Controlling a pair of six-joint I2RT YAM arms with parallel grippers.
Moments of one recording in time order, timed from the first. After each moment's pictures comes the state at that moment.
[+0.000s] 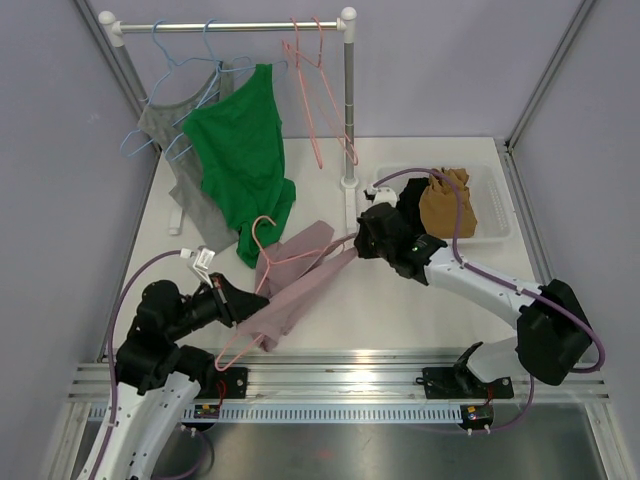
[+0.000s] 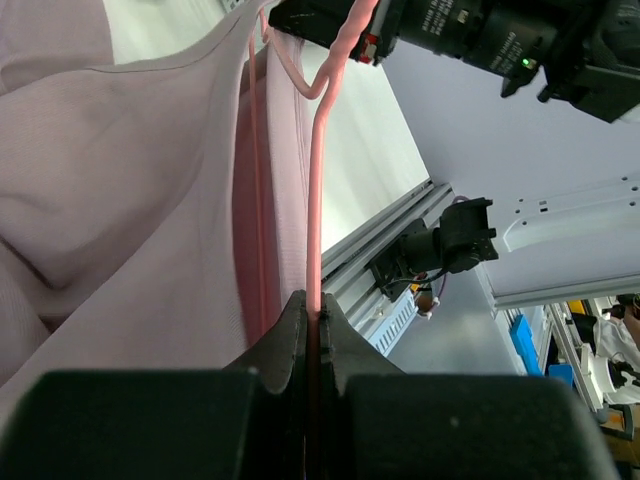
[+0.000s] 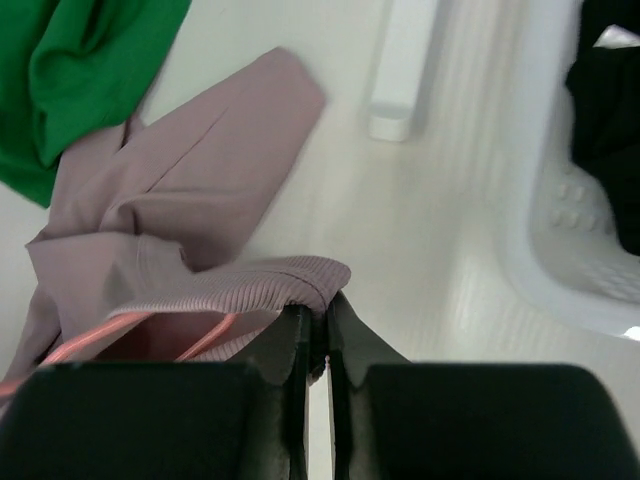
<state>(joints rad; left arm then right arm) -0.32 0.23 0.53 -0.59 0.61 -0.70 0.76 1.40 0.94 -0.20 0.25 0.50</state>
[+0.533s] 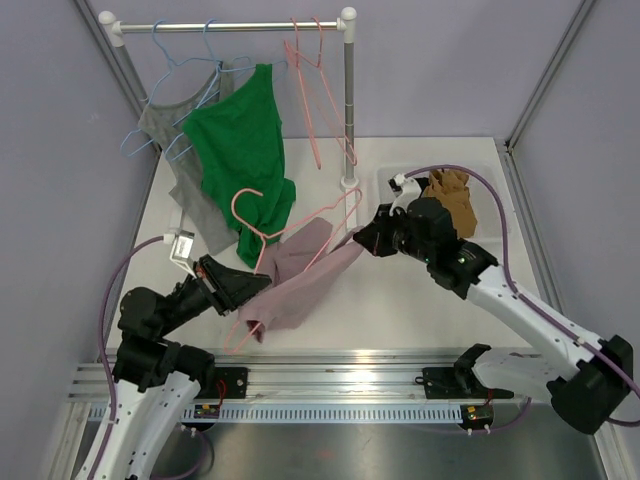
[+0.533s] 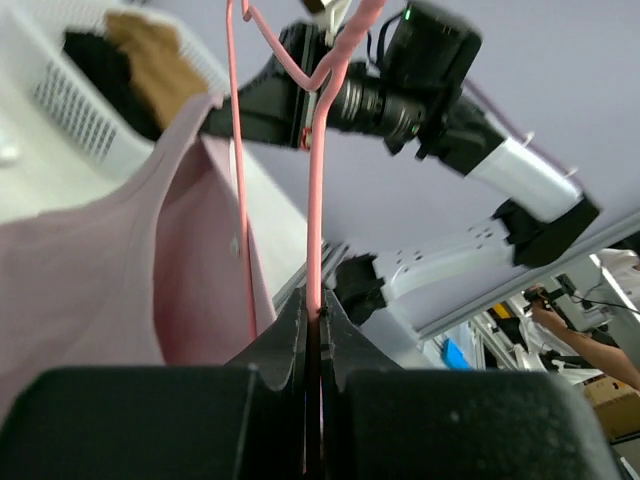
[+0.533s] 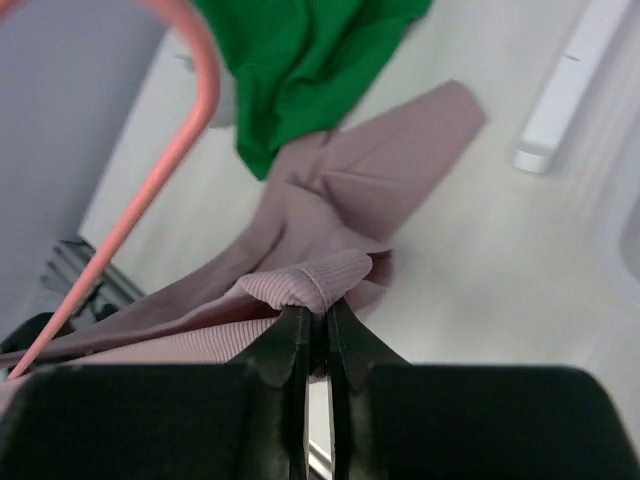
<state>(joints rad) -0.32 0.23 0.54 -0.18 0.70 -0.89 0.66 1.15 0.95 -0.24 -0.06 0.50</state>
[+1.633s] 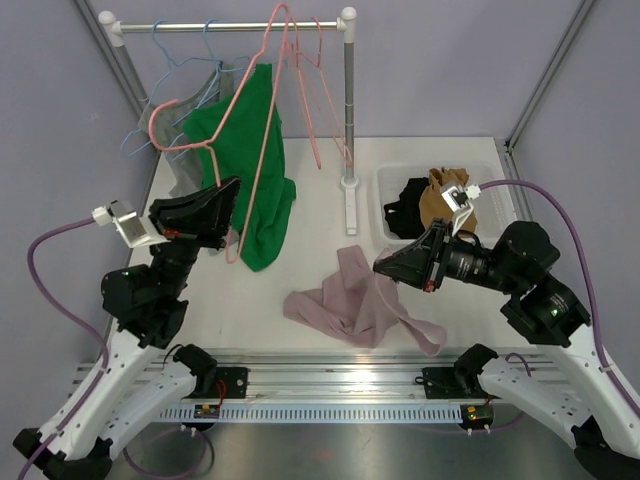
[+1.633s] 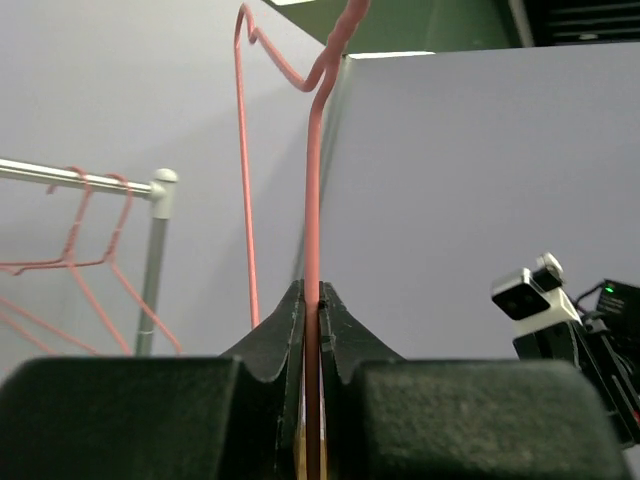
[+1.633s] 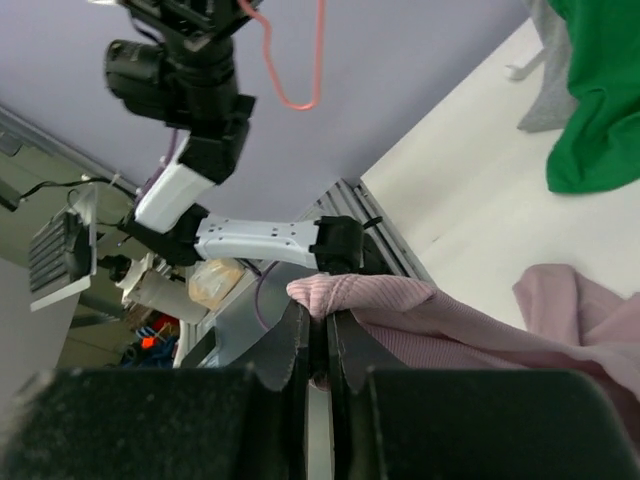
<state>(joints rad) -0.55 0.65 0.77 0.65 0.16 -0.43 0.65 0.73 1.10 -0.36 -0.61 0.71</state>
